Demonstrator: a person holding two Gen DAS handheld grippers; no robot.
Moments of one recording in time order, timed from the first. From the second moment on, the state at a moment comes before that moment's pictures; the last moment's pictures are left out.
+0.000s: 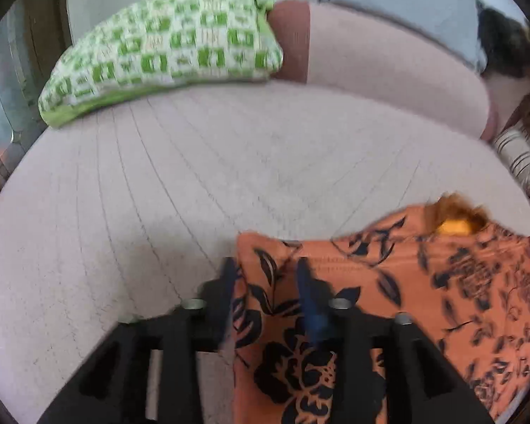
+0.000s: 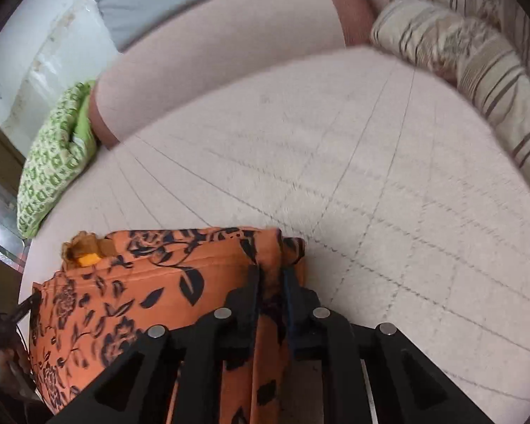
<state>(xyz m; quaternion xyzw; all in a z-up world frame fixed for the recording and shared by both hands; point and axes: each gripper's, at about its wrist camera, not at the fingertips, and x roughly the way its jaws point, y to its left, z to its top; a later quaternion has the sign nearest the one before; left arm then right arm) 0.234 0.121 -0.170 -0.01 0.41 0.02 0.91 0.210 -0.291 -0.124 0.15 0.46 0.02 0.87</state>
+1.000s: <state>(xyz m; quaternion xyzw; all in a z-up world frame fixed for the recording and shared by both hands) 0.103 0.081 -0.167 -0.06 0.41 0.01 0.91 -0.003 -0.308 -0.113 0.39 0.40 0.08 0.83</state>
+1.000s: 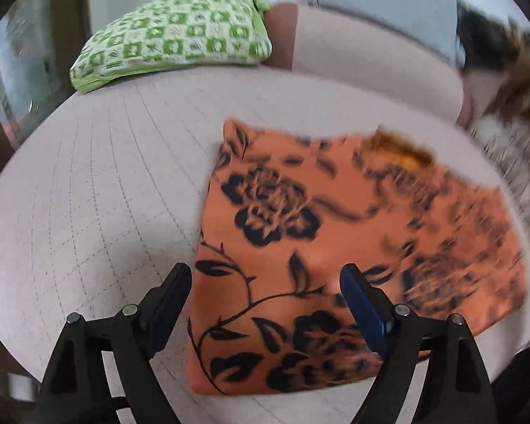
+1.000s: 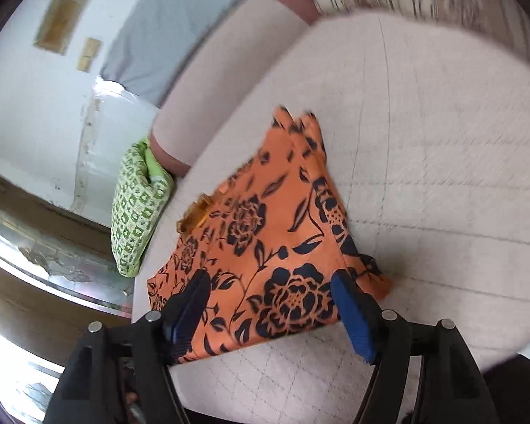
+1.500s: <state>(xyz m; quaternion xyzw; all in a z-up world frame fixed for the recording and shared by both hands) 0.106 0.002 -0.151 -0.04 0.37 -0.04 0.93 -0.013 -0.286 -0.187 0.61 0.41 0.03 0.68</state>
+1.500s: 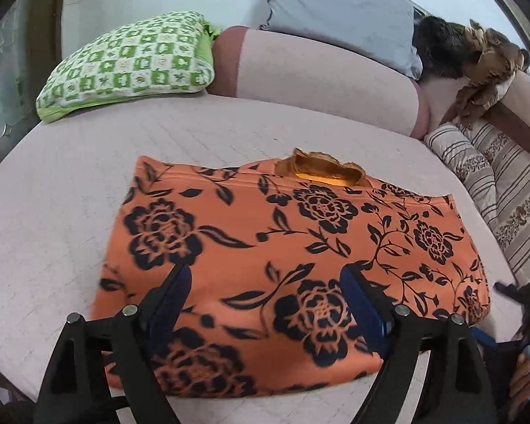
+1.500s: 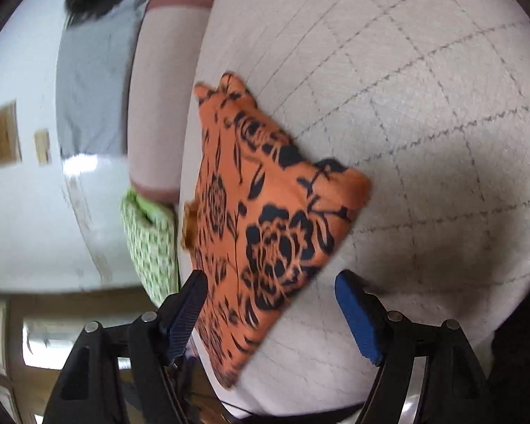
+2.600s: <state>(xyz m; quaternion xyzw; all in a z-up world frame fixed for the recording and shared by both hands) 0.134 -0.001 -0.205 0.04 0.39 -0.03 0.92 0.122 -0.322 -0.113 0.33 0.45 0.05 0.83</state>
